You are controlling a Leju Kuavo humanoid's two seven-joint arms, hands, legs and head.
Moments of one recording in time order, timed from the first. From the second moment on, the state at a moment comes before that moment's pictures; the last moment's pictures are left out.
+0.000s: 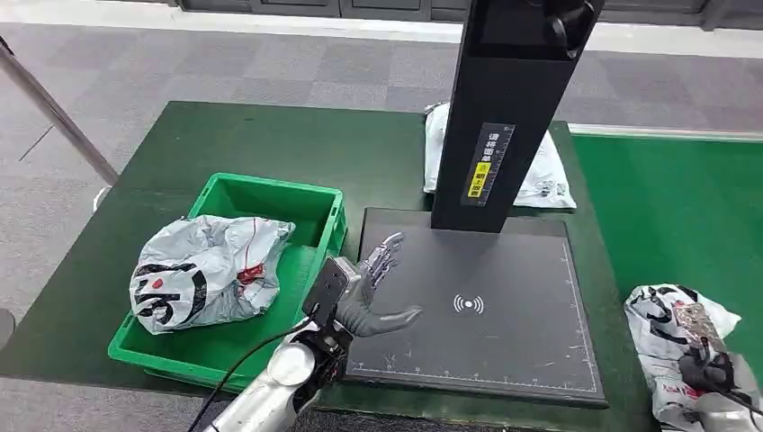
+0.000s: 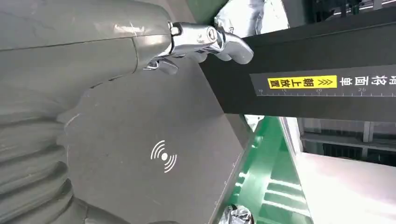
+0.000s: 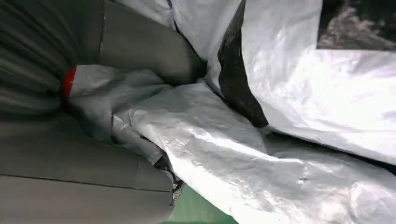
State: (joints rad) left arm -0.32 -0.21 -0.65 -1.12 0.13 0.07 -0.22; right arm -0.29 -0.42 -0.33 -0.52 0.58 -0.17 0.14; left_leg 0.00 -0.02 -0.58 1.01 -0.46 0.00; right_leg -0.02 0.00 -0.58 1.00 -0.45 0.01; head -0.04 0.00
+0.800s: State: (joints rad) left arm -0.28 -0.16 -0.57 -1.23 0.03 0.31 -0.35; right arm -0.14 -0.20 0.04 -1.45 0.20 -0.34 -0.16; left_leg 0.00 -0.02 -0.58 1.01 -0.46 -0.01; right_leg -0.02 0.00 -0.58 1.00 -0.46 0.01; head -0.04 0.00
